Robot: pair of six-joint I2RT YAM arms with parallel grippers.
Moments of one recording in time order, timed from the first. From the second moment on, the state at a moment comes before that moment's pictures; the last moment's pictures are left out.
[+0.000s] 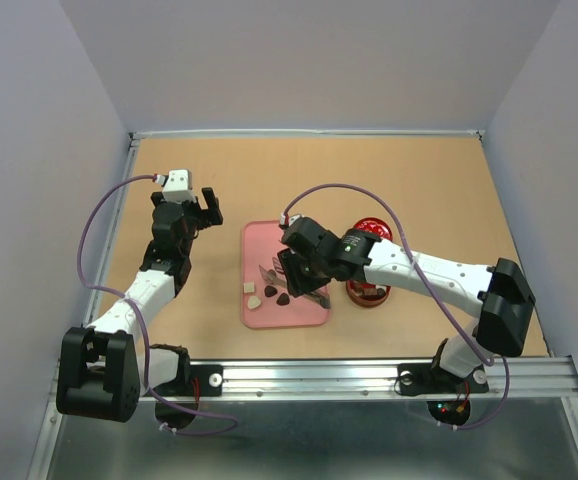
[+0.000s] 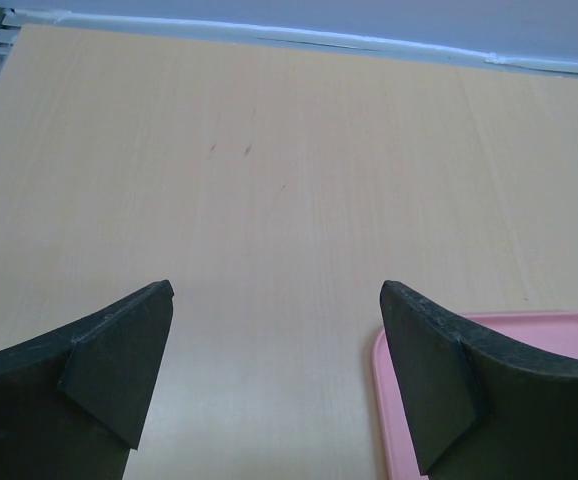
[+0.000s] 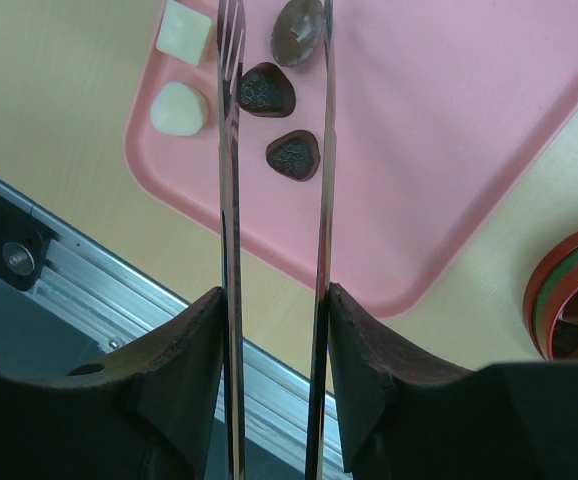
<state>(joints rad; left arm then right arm) -0.15 1.14 0.55 0.42 -0.10 -0.15 1.05 1.58 1.31 -0.72 0.09 0.55</state>
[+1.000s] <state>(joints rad) -0.15 1.14 0.55 0.42 -0.10 -0.15 1.04 1.51 1.31 -0.78 0.23 0.56</state>
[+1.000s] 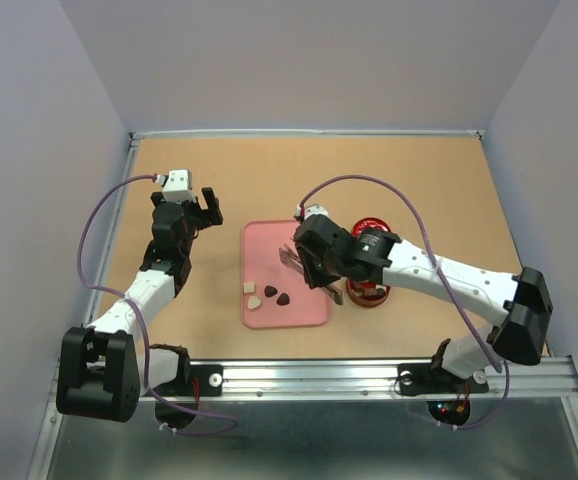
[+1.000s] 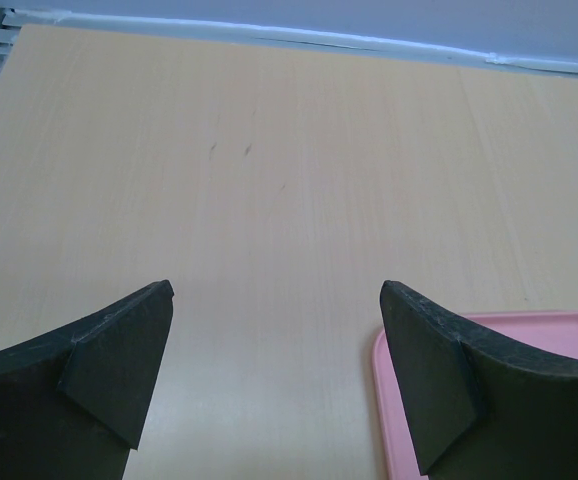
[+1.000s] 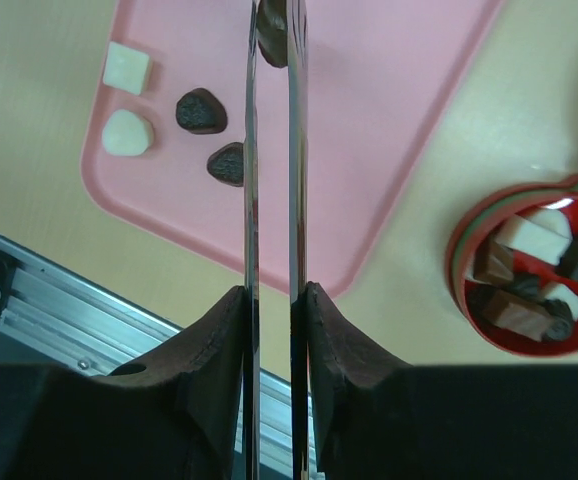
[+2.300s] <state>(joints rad) -0.15 1.14 0.55 0.42 -0.10 -0.15 0.97 1.14 1.13 -1.24 0.46 0.84</state>
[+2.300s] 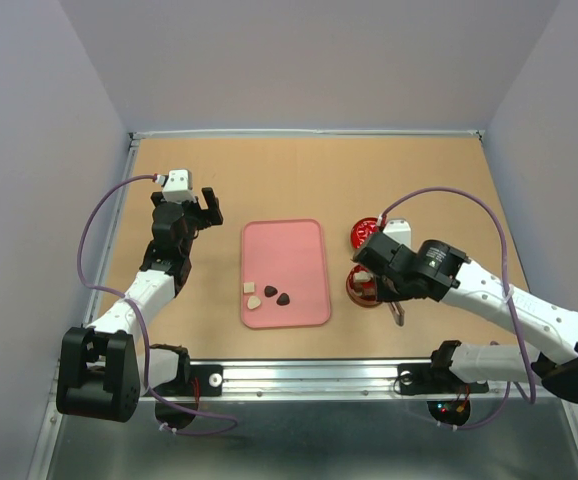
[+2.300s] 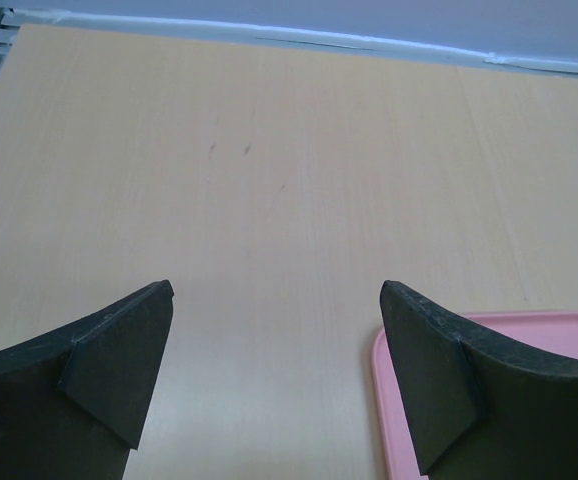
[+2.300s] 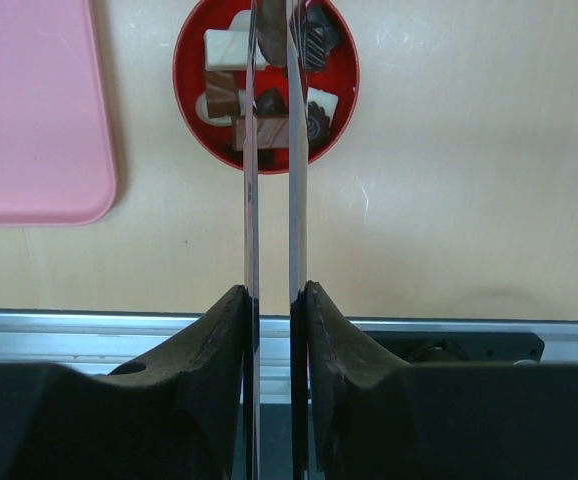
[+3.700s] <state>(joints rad) -0.15 1.14 0.55 0.42 -0.10 -0.15 0.85 1.15 1.05 -1.11 0.35 0.70</state>
